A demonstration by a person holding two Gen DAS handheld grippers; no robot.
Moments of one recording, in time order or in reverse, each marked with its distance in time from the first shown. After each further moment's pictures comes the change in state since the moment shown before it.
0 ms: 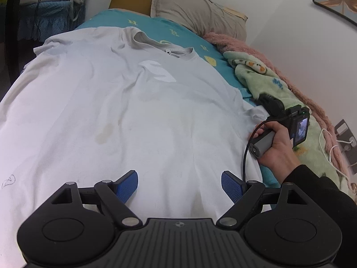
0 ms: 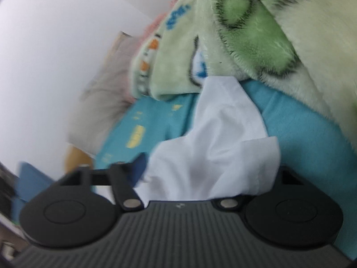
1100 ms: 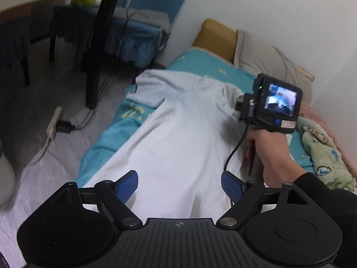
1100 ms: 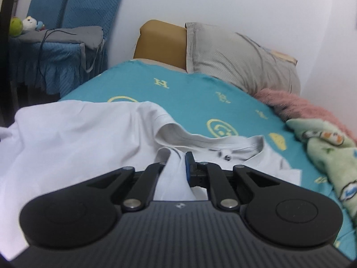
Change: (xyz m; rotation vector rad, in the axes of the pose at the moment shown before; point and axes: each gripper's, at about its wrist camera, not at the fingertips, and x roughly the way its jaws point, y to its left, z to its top) left arm -0.075 0.132 0.046 -0.230 -0.171 0.263; right arm 0.010 0.305 -0.291 -1.253 0.035 -0.037
